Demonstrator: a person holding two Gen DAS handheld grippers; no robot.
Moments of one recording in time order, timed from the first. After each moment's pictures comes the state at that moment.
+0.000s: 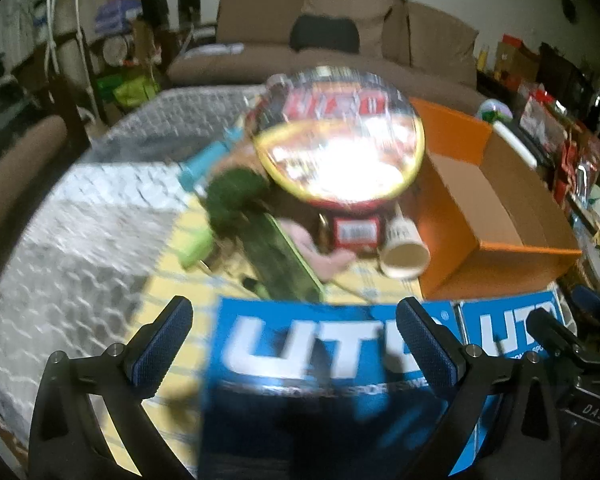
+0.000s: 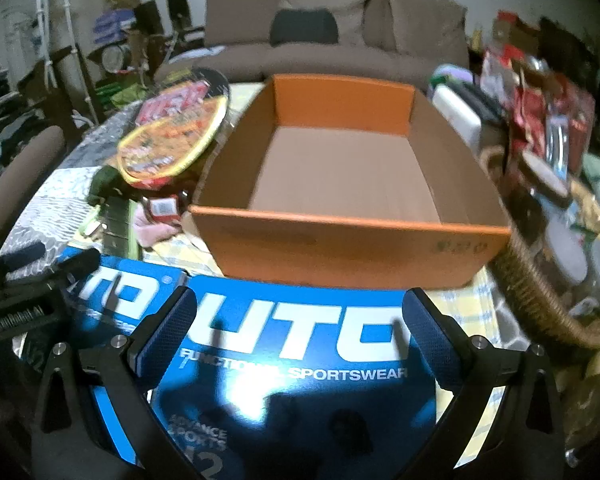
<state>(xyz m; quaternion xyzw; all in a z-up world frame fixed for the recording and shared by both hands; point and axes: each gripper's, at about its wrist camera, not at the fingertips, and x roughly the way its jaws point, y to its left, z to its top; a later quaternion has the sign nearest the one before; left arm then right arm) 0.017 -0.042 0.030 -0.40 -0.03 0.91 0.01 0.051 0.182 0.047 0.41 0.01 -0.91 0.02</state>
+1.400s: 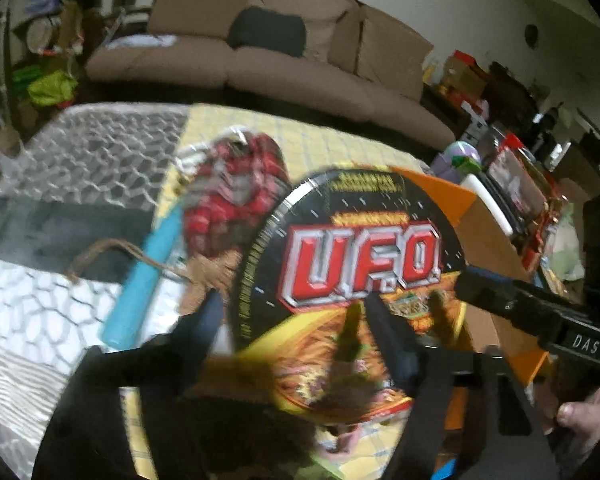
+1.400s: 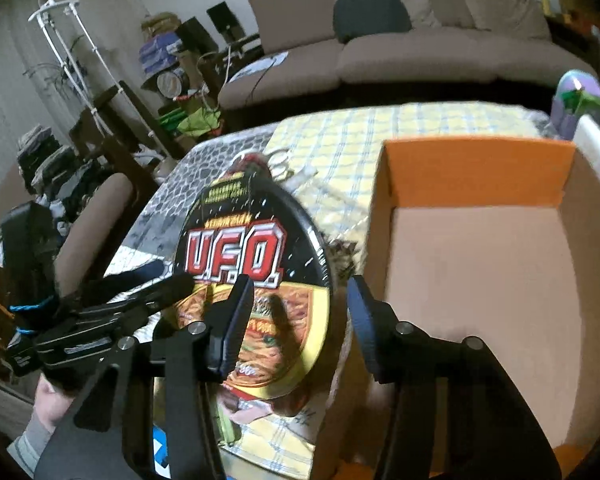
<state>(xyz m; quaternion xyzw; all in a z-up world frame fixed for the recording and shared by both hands) -0.173 -0.077 0.031 -0.42 -0.10 0.89 0.17 -0.152 0.135 0.057 0.44 -0.12 -0.87 0.18</state>
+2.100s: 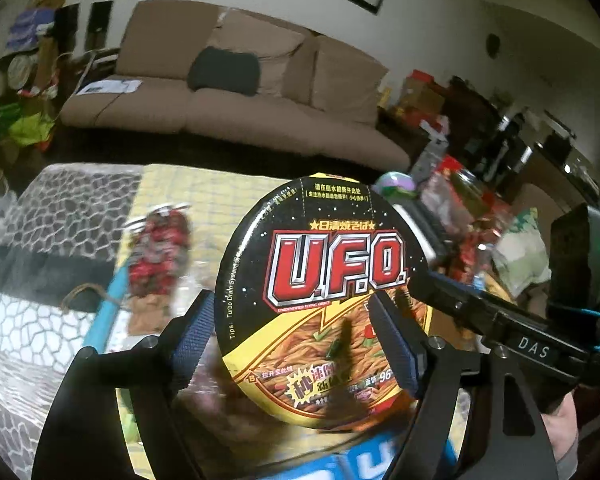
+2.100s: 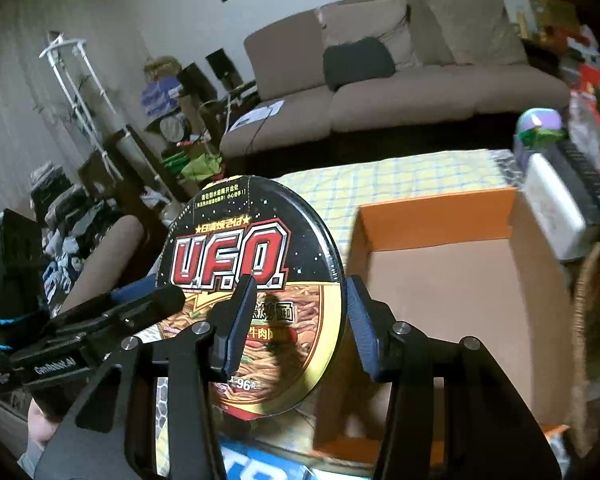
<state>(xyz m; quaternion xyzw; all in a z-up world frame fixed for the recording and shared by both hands) -0.117 -0.019 0.152 -0.37 -0.10 0.90 0.22 -0.086 0.197 0.158 0.37 -0.15 -0.91 0.14</state>
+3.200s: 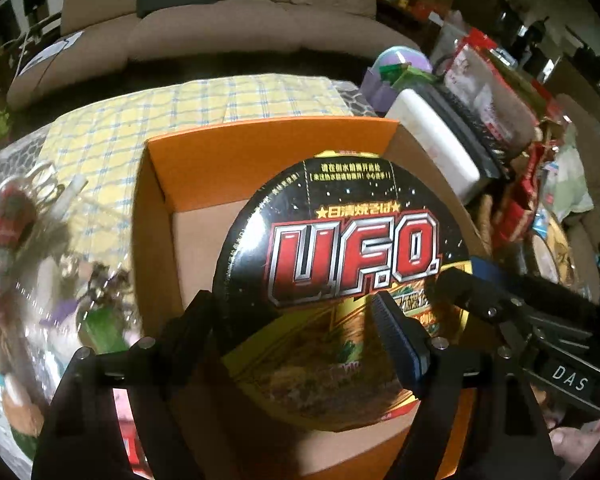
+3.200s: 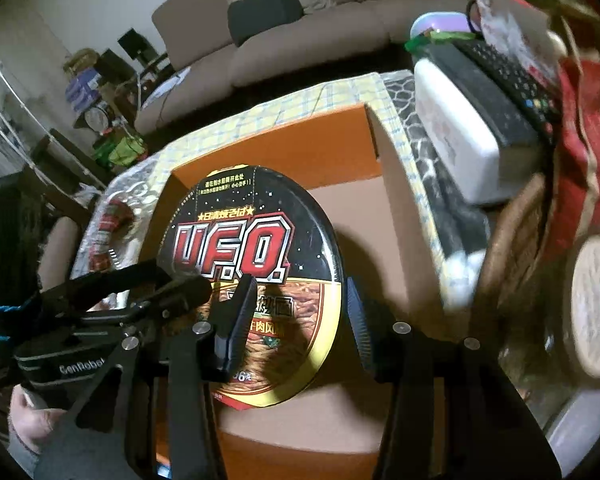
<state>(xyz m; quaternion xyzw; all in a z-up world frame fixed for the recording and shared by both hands) -0.219 0.161 0.041 -0.52 0.01 0.83 0.20 -0.157 0.338 0.050 0.48 -0.15 -0.86 0.05</state>
